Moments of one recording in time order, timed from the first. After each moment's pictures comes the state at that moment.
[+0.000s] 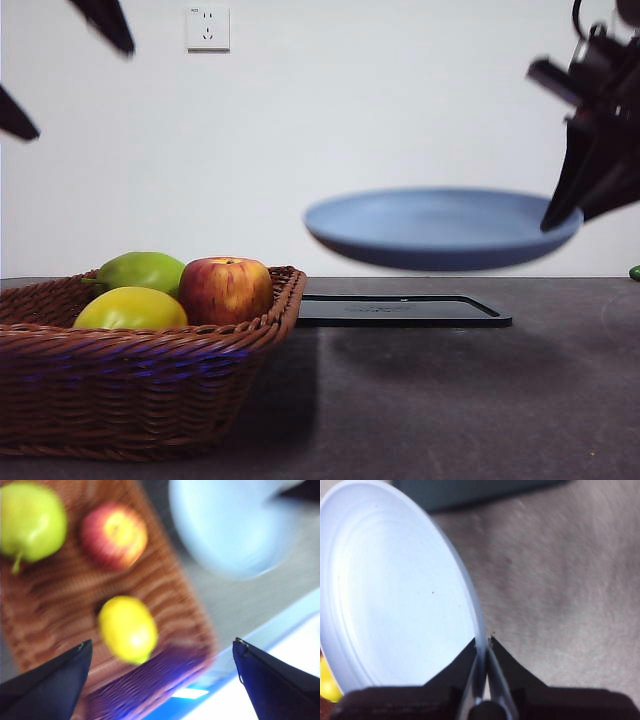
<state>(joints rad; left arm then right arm) -0.56 0.95 0.91 -0.85 0.20 -0.32 0.14 1.30 0.88 -0.56 -0.47 0.29</state>
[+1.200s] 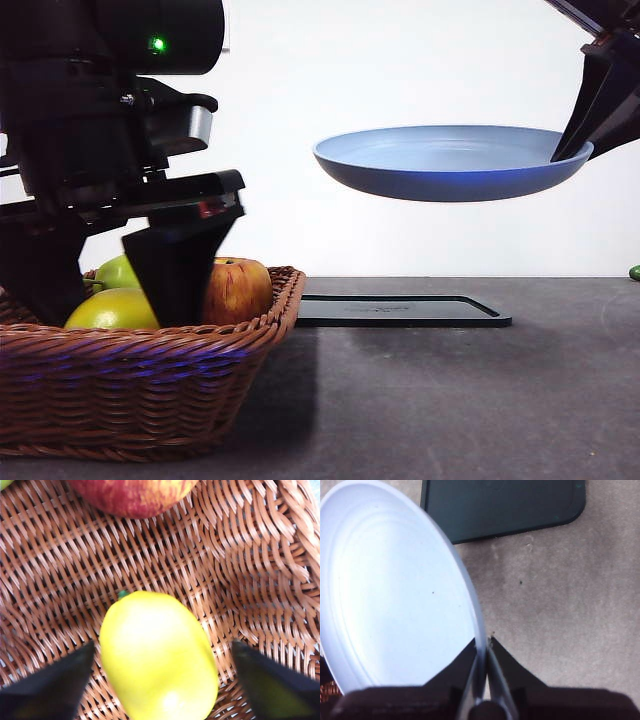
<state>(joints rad) -0.74 1.47 0.91 -0.70 -0.05 -0.37 0.12 1.21 0.95 -0.63 -0.47 0.30</state>
